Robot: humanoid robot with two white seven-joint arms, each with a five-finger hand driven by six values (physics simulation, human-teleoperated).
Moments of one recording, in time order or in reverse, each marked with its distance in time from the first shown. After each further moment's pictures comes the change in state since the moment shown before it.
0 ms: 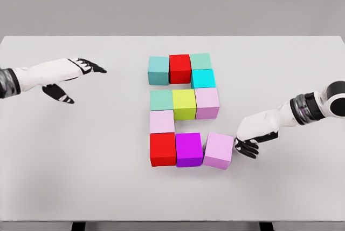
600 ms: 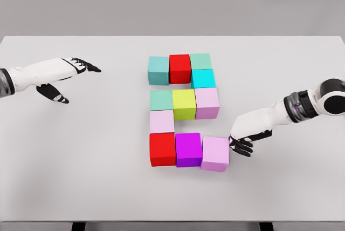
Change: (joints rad) left arm 0.005 0.019 0.006 0.007 0.002 0.000 0.005; right arm -0.002 0.030 -0.011 0.002 -0.002 0.000 0.000
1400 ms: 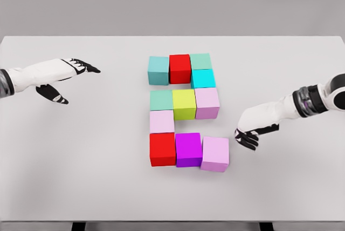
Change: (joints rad) left arm 0.002 0.003 -0.002 0.003 0.000 0.000 0.000; right arm -0.014 -0.035 -0.022 0.008 0.007 0.000 0.000
